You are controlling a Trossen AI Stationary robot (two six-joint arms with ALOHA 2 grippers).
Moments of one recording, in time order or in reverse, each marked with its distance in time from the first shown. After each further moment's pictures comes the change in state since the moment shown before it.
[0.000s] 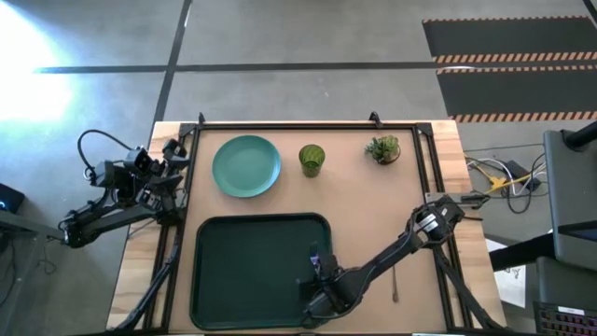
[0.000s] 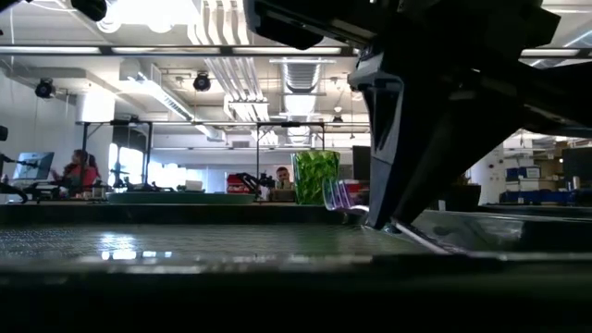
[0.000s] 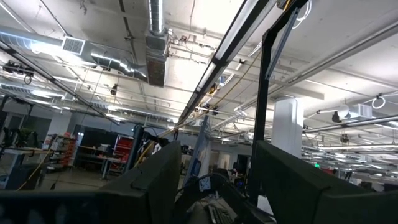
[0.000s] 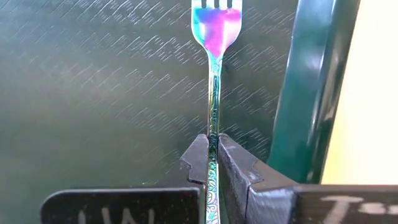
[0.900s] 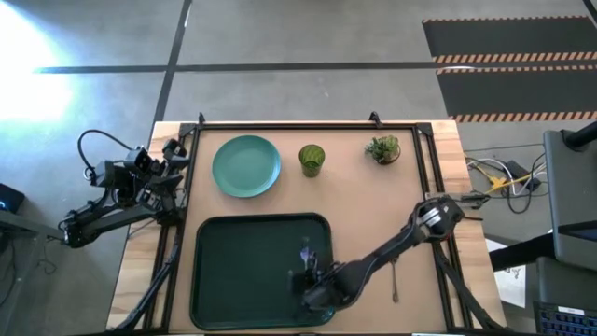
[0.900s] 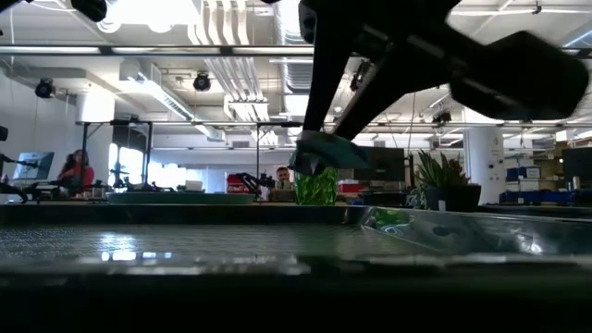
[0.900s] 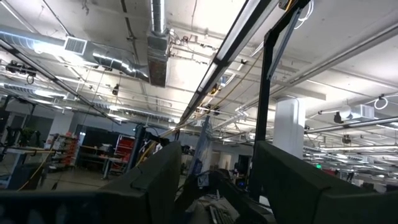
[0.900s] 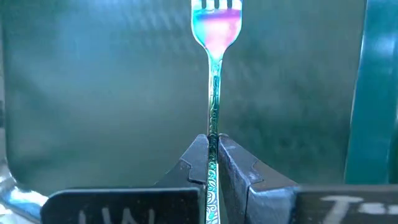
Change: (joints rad) left arm 0.000 0.000 0.000 -0.002 -0.006 0.000; right arm -0.023 -0.034 0.016 0.115 0.068 0.074
